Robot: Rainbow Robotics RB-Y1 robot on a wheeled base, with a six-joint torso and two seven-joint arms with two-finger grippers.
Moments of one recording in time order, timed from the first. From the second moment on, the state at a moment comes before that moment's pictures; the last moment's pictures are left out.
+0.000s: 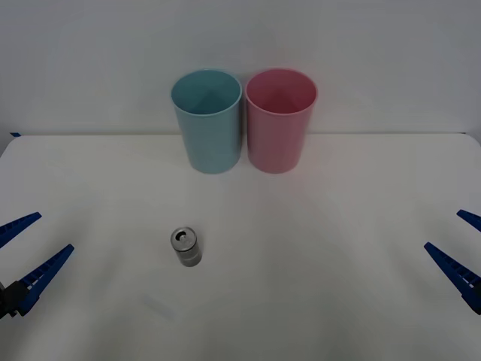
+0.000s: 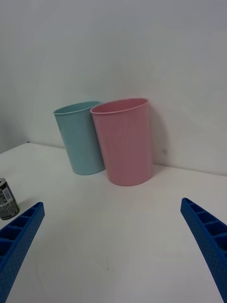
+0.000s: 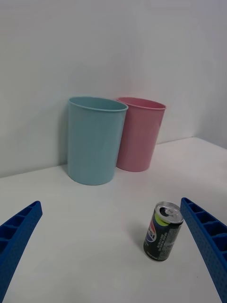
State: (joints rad) right arm 0.35 -0.40 -0.52 -1.66 0.96 -1.22 0.00; left arm 0.35 0.40 0.52 -1.66 -0.96 -1.22 0.00
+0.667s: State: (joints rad) right arm 0.35 -0.40 -0.52 -1.66 0.96 -1.22 0.00; left arm 0.36 0.42 0.53 -1.62 -0.94 -1.20 -0.01
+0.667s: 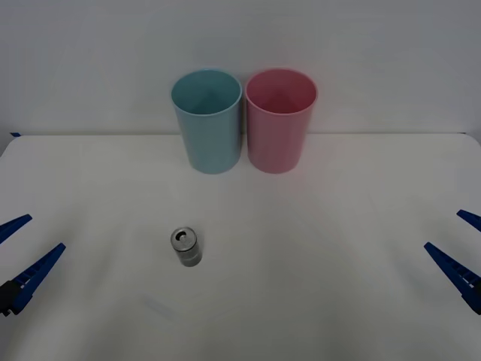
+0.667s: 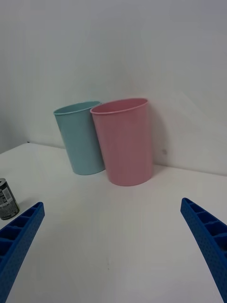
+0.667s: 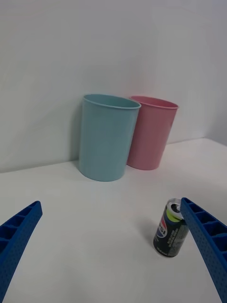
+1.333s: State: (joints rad) right arm 0.35 -0.40 -0.52 -1.66 0.96 -1.22 0.00; left arm 0.38 0.44 0.47 -1.60 -1.06 -1.20 -0.09
